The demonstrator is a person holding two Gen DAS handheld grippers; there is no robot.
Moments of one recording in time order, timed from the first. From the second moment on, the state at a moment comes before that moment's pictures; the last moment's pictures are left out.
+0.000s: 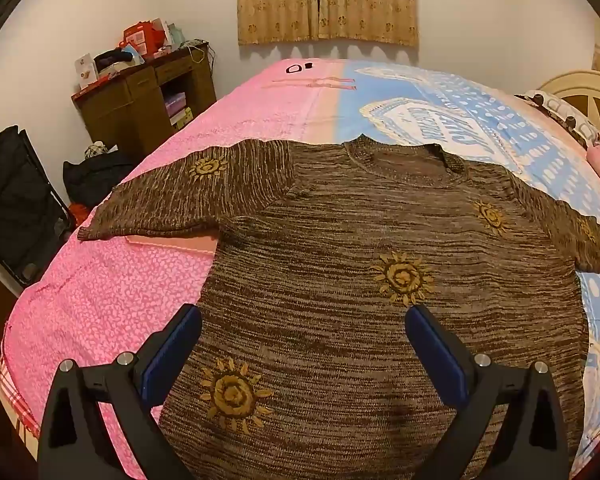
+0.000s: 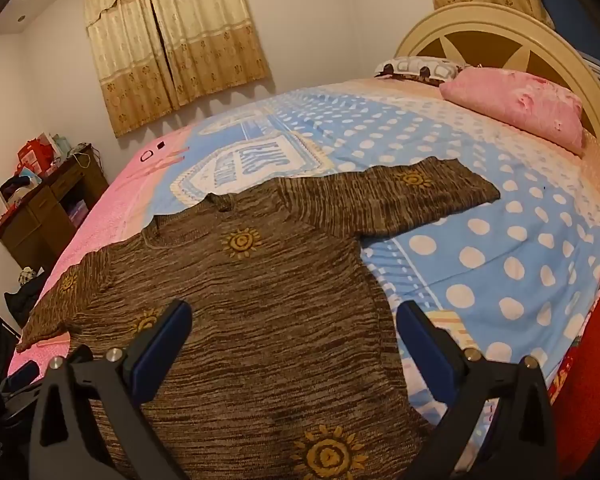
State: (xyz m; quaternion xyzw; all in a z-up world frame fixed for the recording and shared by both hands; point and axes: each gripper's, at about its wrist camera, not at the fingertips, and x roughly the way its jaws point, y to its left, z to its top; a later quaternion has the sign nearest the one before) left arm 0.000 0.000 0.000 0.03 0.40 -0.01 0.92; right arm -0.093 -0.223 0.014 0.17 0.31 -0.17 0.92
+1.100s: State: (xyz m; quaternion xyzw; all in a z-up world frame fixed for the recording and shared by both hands) left arm 0.000 0.001 -0.002 0.03 0.40 -0.01 0.92; right arm -0.093 -0.222 0.011 0.17 0.31 -0.17 0.92
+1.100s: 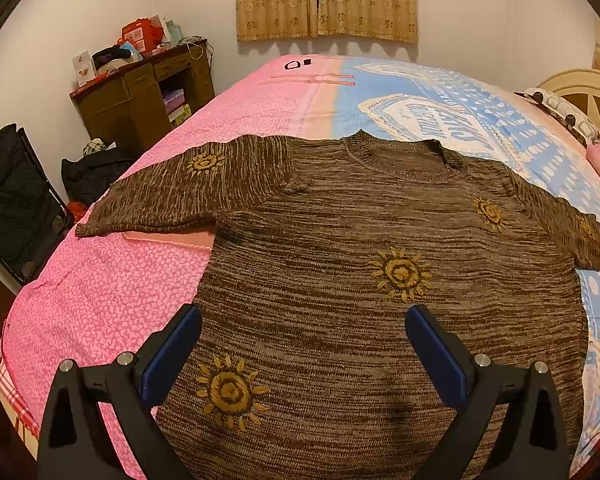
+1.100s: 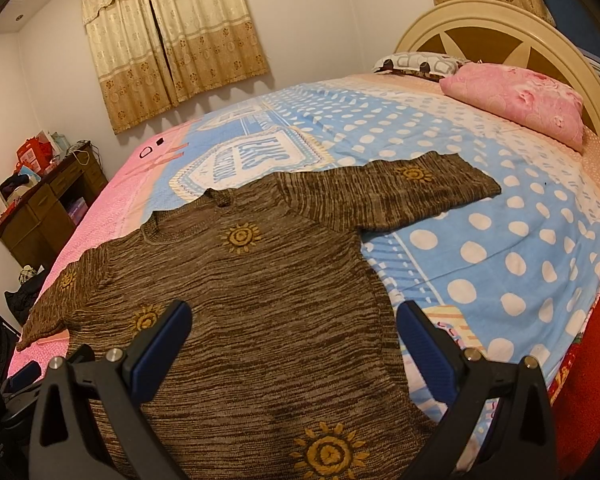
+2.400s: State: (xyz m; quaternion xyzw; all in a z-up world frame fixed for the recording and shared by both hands) left arm 0.030 0.030 -0.011 0.01 0.40 0.01 0.92; right arm -0.076 -0.513 -0.018 0.31 0.32 -0.37 0.82
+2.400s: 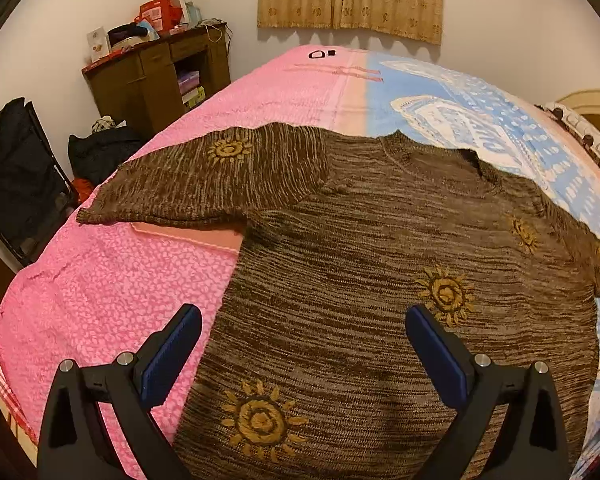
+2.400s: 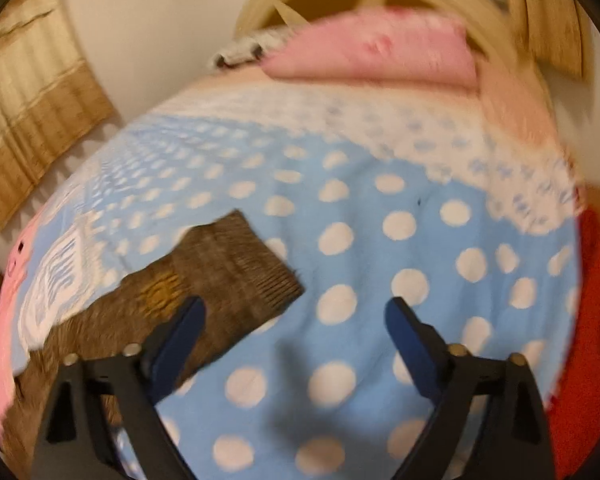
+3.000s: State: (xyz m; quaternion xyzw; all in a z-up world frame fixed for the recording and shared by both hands) left arm 0.043 0.046 -0.025 0.00 0.42 0.02 0.91; right arm -0.015 -0.487 -0.031 0.19 0.38 -0.36 0.83
